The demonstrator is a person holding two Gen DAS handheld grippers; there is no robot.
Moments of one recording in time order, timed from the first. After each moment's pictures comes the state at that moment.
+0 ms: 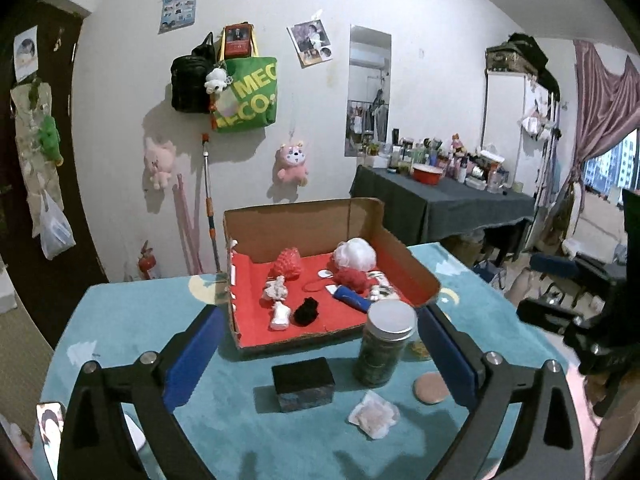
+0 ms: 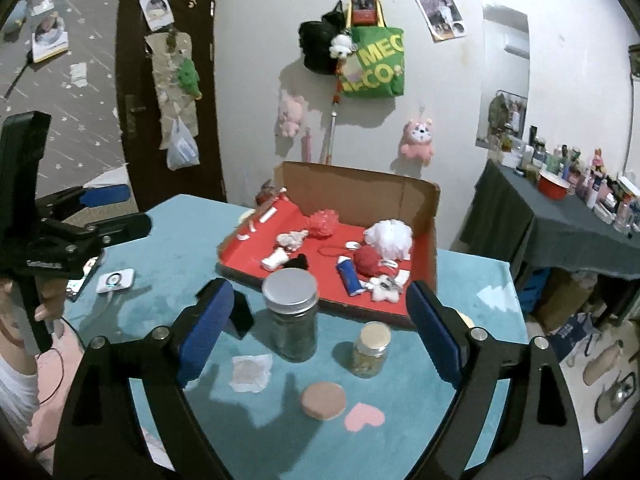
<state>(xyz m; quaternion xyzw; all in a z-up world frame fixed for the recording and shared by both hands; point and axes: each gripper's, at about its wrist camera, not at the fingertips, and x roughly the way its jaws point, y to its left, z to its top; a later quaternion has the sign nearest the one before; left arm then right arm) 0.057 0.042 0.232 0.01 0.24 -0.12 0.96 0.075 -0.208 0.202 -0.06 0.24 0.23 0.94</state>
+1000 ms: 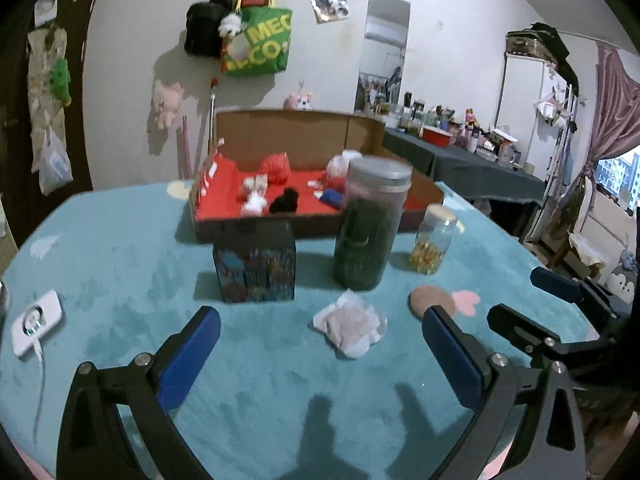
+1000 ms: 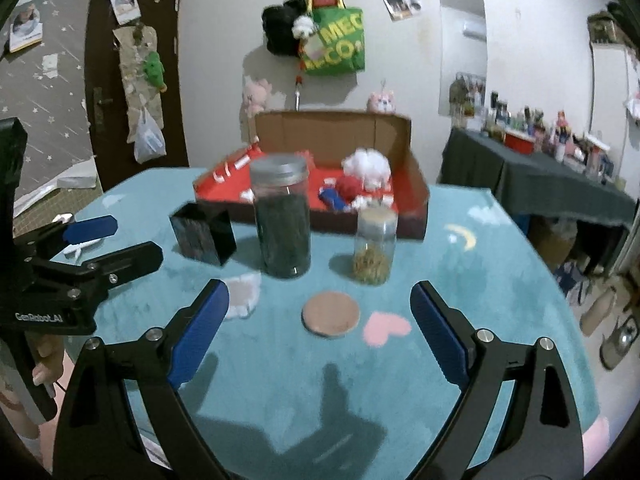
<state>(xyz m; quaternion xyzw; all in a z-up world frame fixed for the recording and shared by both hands) 0.035 0.004 0.080 -0.03 0.29 -0.10 0.95 0.035 -0.207 0.070 -0.03 0.26 0.14 0.96</state>
